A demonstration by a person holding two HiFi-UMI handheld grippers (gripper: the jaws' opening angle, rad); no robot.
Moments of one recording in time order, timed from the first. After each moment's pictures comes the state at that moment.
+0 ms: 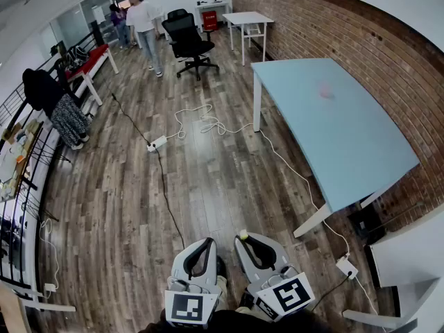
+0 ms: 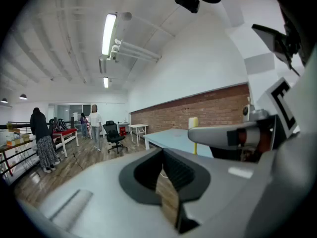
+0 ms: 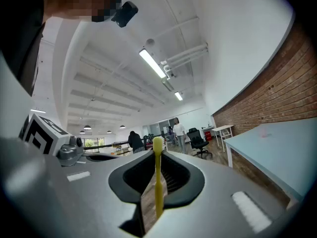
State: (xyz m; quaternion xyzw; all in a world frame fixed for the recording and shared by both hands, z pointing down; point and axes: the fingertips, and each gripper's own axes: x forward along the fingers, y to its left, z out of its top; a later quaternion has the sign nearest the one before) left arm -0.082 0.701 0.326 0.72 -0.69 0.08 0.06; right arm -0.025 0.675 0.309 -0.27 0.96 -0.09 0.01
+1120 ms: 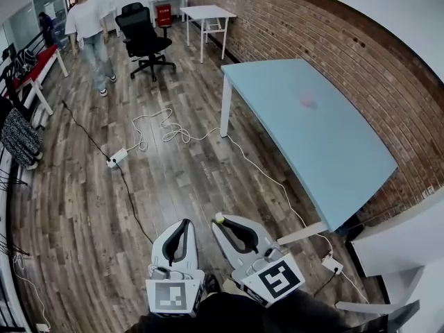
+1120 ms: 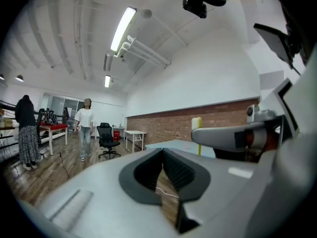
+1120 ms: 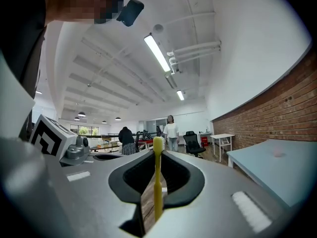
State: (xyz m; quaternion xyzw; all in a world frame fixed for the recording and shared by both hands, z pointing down) left arm -0.289 0.522 0.300 0.72 -0.69 0.03 0.04; right arm -0.227 0.512 0.280 -0.28 0.96 -0.03 -0.01
